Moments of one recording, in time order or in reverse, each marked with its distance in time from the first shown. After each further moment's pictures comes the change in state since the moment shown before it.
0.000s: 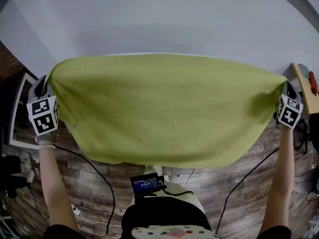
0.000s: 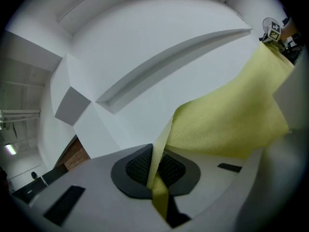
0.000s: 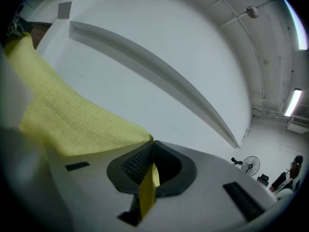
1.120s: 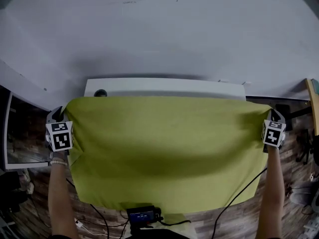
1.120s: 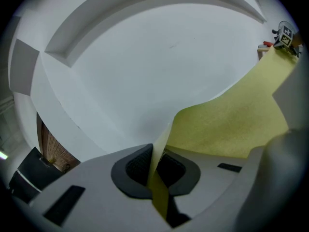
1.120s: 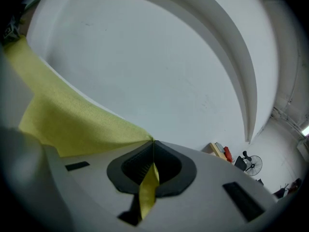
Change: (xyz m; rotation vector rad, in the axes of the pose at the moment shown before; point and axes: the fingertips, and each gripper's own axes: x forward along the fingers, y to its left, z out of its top) left arm 0.212 -0.123 -0.139 0.015 0.394 -0.182; right arm 0.173 0.167 -0.103 -0.155 0.350 0.136
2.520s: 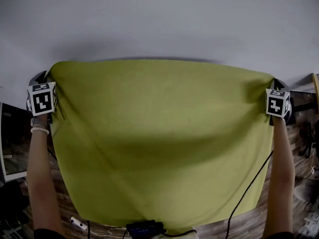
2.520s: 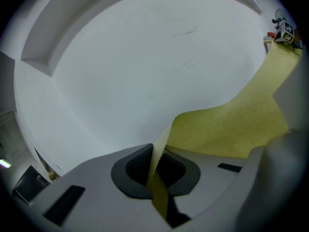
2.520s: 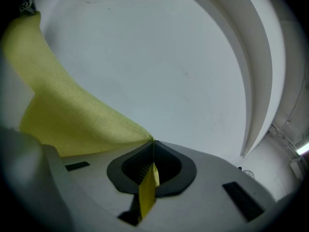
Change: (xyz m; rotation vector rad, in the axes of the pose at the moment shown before) left arm 0.139 0.044 0.118 0.045 -0.084 0.062; right arm 0.100 0.046 0.103 -0.092 -0.030 -0.066
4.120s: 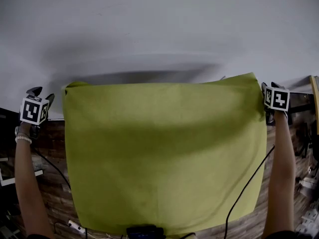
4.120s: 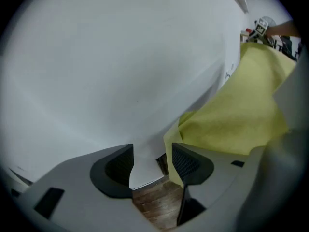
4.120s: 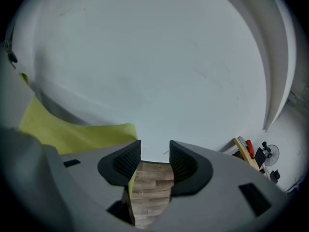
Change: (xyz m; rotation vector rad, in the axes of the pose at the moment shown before) left arm 0.029 -0.026 -0.090 0.186 0.259 -0.357; right arm 0.036 0.030 -0.011 0.195 0.140 0.201
